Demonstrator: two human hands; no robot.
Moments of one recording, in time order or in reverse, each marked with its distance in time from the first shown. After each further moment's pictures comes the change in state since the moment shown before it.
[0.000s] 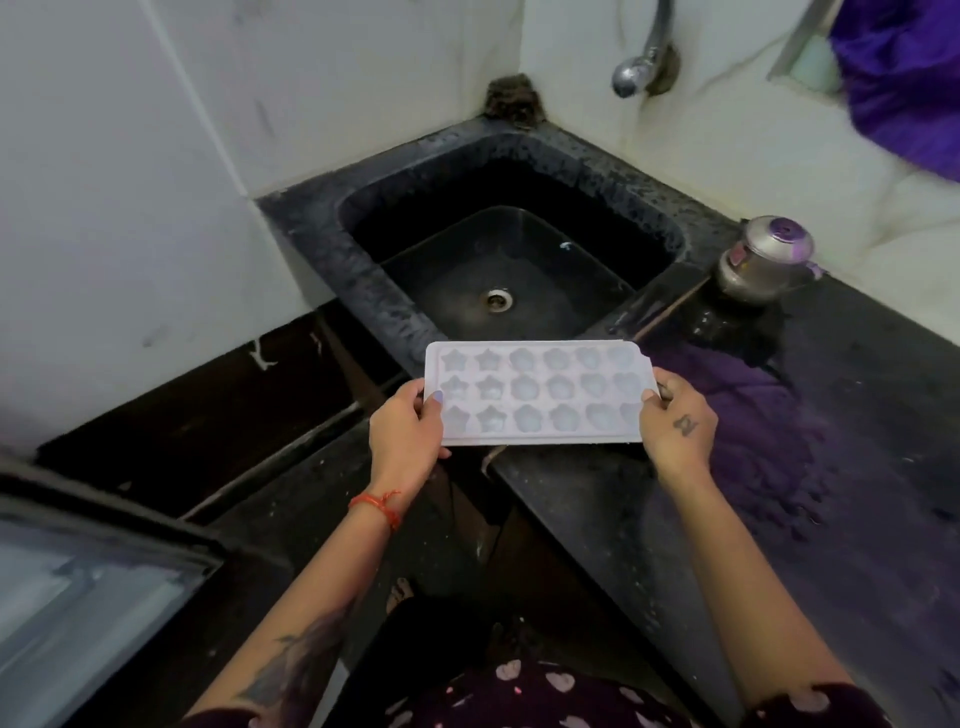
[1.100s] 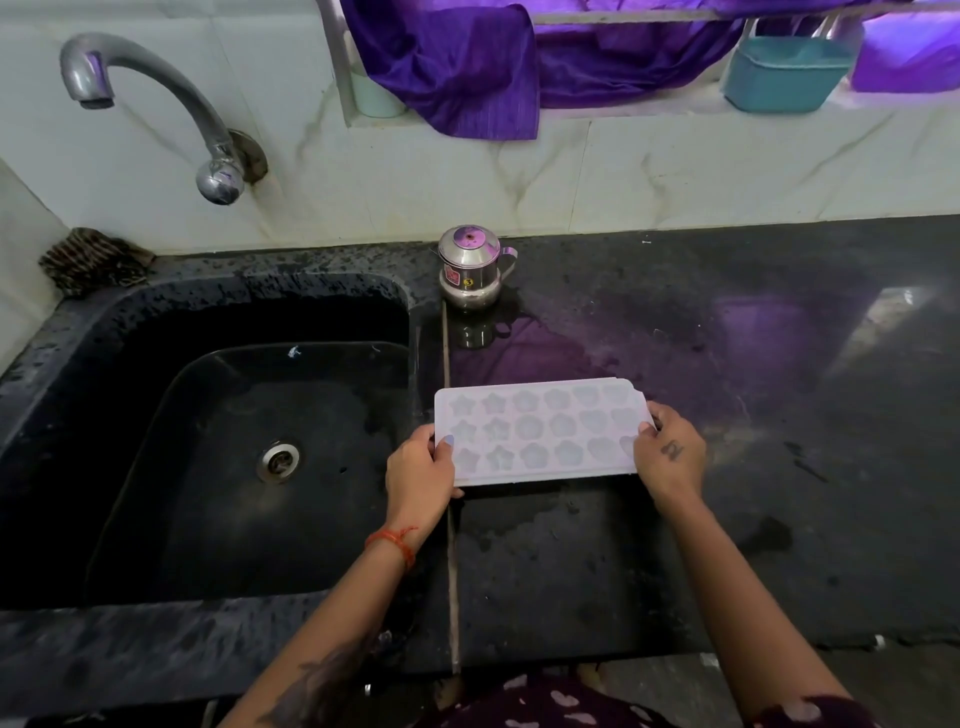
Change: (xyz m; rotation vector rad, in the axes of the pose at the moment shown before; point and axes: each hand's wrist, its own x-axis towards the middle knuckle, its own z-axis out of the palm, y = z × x) left_hand 0.096 0.087 0.147 0.231 -0.800 0.475; right_hand -0.006 0.059 -0.039 0.064 0.642 0.684
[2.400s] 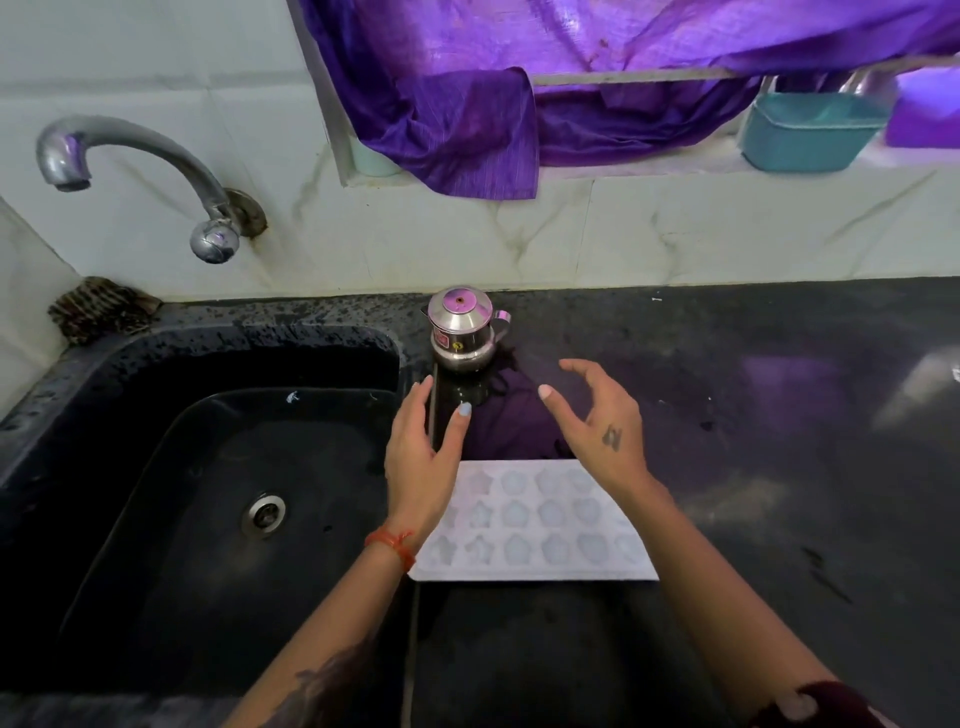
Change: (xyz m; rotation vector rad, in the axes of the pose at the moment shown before) left_hand 0.061 0.060 0.024 -0.252 0.178 0.217; right_hand 0.066 -0.078 0.016 0.163 -0.130 -0.588
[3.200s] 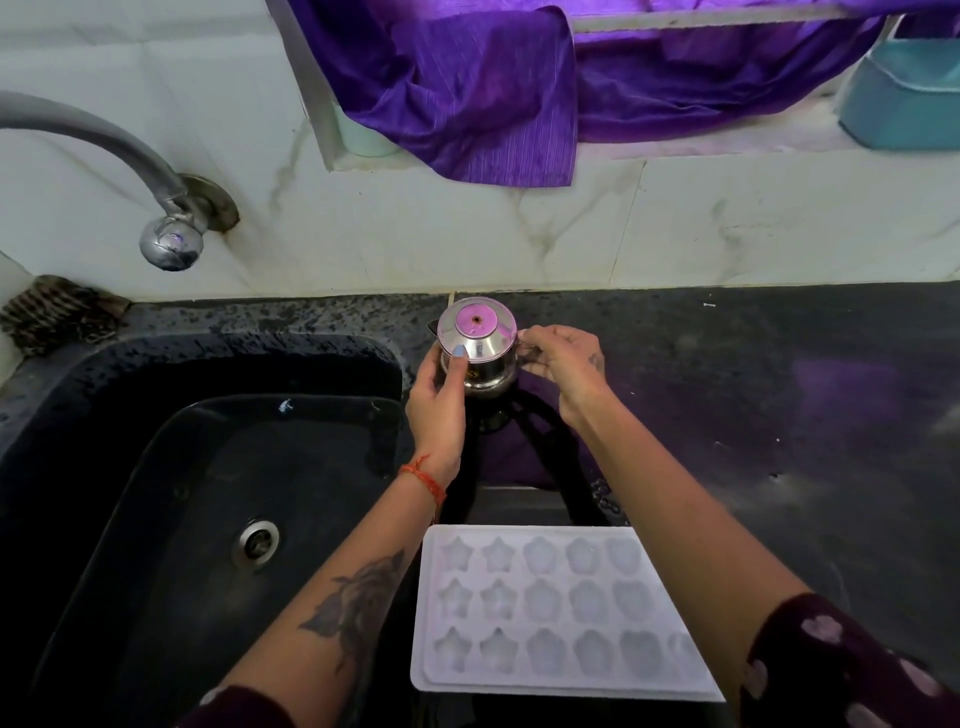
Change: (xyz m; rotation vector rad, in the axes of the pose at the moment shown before) left_hand 0.127 -0.009 0.051 -0.447 0.084 -0.339; right_hand 0.136 -0.006 0.086 0.728 -0.109 0.514
